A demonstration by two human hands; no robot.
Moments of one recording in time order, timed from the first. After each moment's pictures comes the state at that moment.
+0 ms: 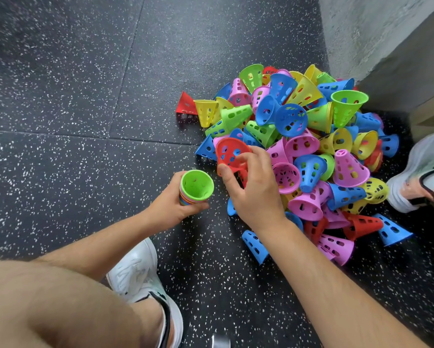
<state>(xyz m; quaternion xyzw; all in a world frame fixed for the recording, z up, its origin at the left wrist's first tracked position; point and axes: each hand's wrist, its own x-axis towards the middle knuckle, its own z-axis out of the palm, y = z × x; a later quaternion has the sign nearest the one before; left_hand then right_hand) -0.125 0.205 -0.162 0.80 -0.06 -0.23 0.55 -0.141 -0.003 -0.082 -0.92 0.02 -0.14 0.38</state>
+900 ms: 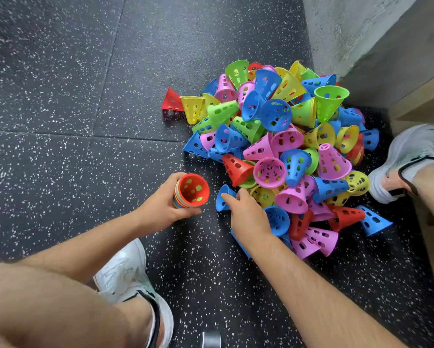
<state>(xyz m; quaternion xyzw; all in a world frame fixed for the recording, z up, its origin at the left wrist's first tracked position) -0.128 0.201 -0.166 0.81 -0.11 -0.26 0.52 -0.187 -0.028 -0.137 -0.97 0.00 0.20 0.13</state>
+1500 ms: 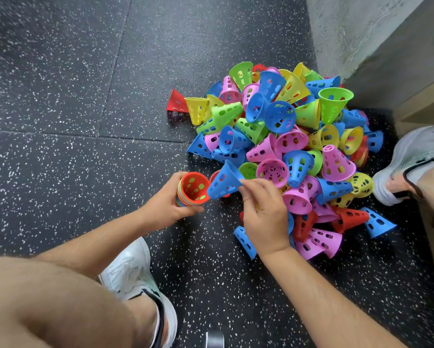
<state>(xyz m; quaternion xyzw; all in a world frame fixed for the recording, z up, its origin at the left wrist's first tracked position) -0.126 0.203 -0.163 0.80 -0.10 -0.26 0.53 -0.196 -0.027 -0.107 -0.89 0.05 -0.21 0.40</state>
